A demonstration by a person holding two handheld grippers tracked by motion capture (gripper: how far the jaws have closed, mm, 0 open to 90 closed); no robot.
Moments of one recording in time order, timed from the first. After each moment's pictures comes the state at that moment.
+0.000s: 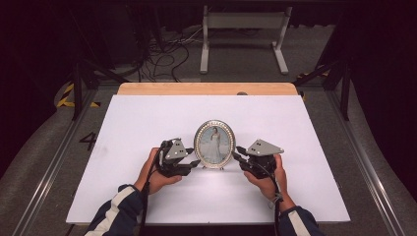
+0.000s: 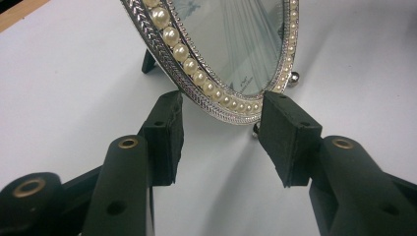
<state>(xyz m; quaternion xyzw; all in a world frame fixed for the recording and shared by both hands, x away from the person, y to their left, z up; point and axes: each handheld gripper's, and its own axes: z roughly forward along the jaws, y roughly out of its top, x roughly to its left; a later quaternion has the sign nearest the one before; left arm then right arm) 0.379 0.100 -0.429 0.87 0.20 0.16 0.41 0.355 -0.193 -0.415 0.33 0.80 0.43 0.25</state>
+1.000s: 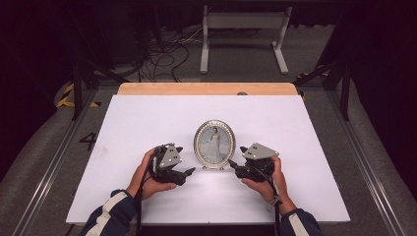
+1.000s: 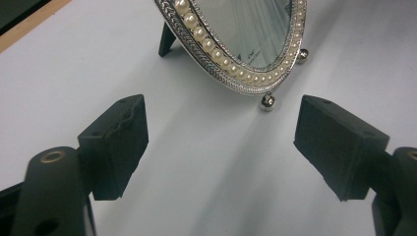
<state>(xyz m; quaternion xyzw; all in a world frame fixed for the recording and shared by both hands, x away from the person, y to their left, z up) 0.363 0.115 -0.431 0.87 0.21 0.19 0.41 0.352 -0.188 -0.425 0.33 0.82 0.40 0.25</state>
